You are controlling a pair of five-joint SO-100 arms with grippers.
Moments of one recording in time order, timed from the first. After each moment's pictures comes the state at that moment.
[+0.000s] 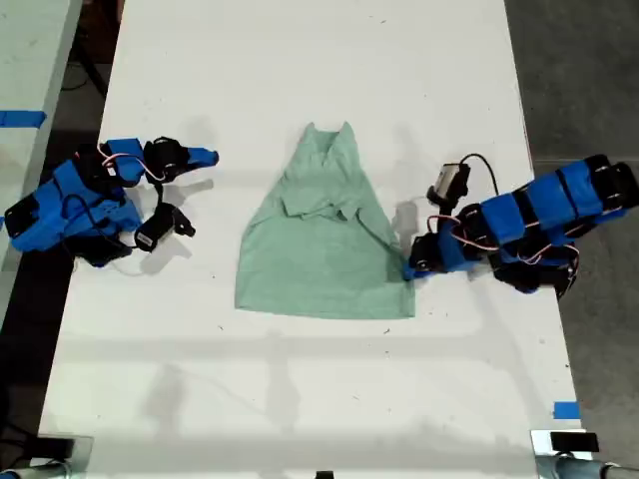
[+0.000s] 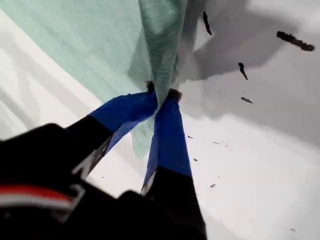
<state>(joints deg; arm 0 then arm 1) -39.5 205.5 186.3 48.3 17.8 -7.5 132.7 141.2 57.3 16.2</state>
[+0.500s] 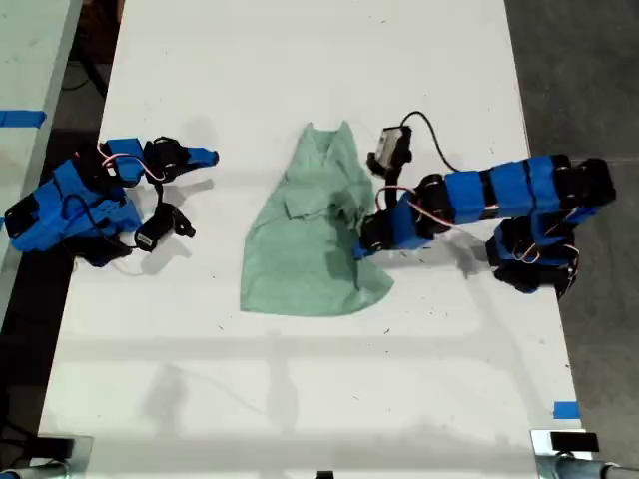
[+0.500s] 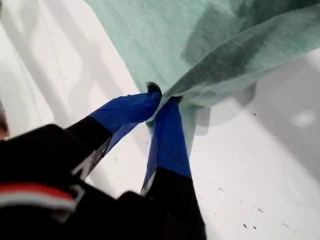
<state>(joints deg) -39.5 205.5 186.3 48.3 17.8 -1.7 99.8 91.3 68.1 -6.9</state>
